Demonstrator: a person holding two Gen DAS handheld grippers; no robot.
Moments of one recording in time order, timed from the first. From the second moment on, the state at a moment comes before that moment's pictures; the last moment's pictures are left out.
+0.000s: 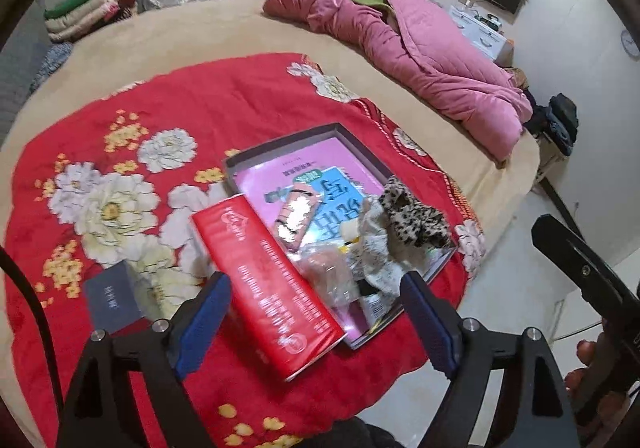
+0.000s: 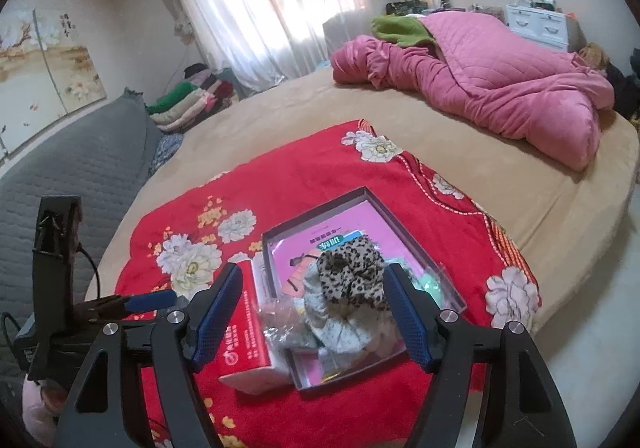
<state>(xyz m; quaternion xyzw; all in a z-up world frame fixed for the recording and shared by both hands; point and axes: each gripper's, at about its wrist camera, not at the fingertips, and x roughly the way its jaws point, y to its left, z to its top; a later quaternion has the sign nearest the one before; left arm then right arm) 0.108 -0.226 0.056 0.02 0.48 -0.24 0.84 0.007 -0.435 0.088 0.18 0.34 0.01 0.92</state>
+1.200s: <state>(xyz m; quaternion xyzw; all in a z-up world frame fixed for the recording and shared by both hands) 0.001 -0.161 0.025 0.03 0.44 -0.19 0.87 -0.095 -0.365 0.032 0.13 0.38 -0.08 0.91</state>
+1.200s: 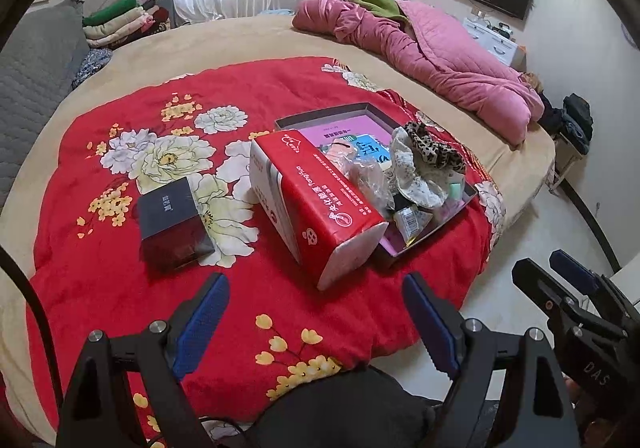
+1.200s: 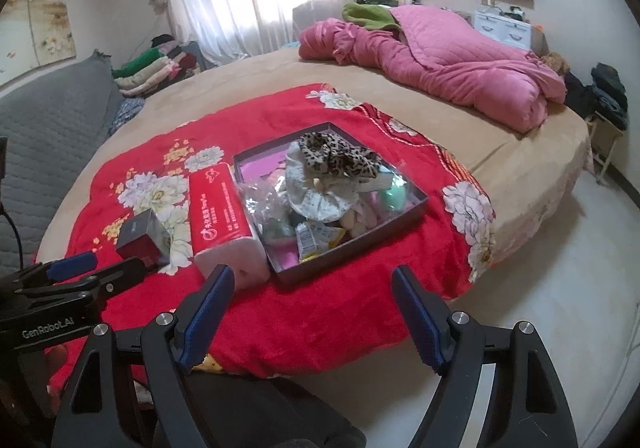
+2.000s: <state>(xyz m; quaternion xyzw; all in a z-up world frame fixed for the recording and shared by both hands) -0.009 -0.155 0.024 0.04 0.44 -0.18 0.88 -0.104 -0.358 0.032 0.13 0.39 -0.07 0.91</state>
